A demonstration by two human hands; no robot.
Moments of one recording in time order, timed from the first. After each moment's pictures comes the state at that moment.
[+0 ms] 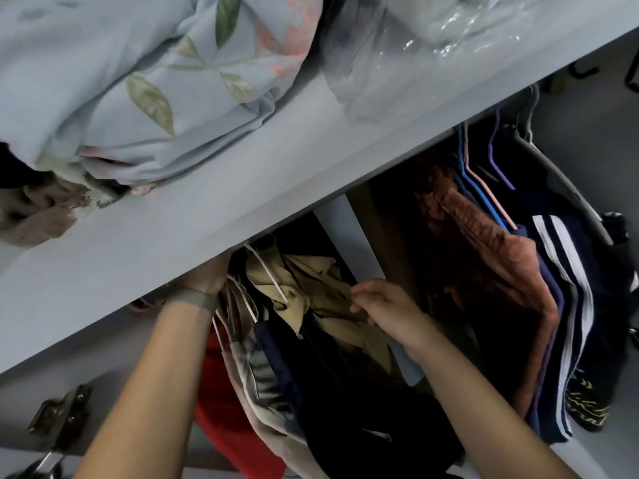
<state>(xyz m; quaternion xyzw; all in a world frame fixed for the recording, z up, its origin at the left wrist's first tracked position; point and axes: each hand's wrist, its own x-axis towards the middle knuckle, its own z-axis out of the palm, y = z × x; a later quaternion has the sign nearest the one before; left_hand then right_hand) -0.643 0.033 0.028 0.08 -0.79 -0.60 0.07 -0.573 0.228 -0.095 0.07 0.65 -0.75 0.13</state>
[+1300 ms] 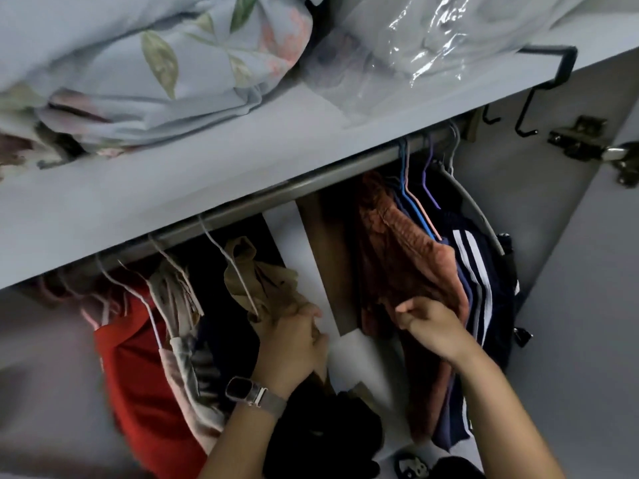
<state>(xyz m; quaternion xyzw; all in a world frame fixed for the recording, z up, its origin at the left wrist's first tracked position) -0.550 0.097 -0.102 -0.19 -0.96 -0.21 -0.02 -0.513 0.329 -0.133 0.18 0.83 -0.53 0.05</state>
